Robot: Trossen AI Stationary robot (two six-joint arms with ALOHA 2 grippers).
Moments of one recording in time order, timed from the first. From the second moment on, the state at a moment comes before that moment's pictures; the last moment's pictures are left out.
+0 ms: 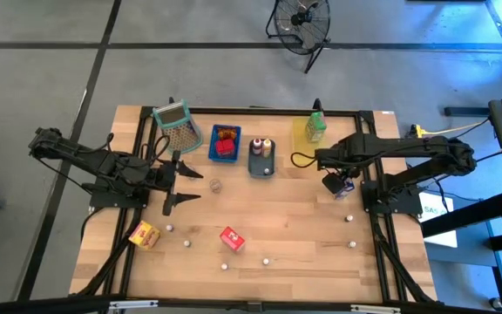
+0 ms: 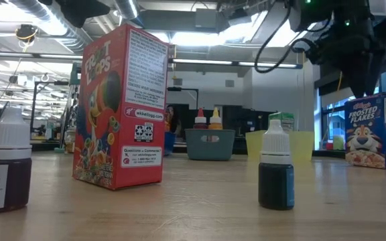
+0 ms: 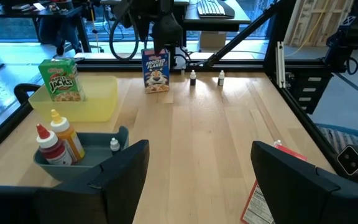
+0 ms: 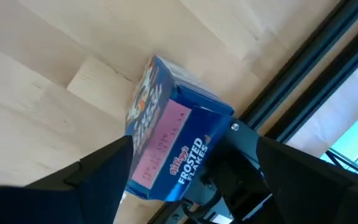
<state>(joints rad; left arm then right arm) -0.32 0.66 0.60 -0.24 -0.30 -0.13 -0.07 1.29 1.04 -1.50 0.12 0.82</state>
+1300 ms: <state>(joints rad) -0.32 0.66 0.60 -0.24 -0.31 -0.13 -0.07 1.29 0.89 -1.32 0.05 0.88</state>
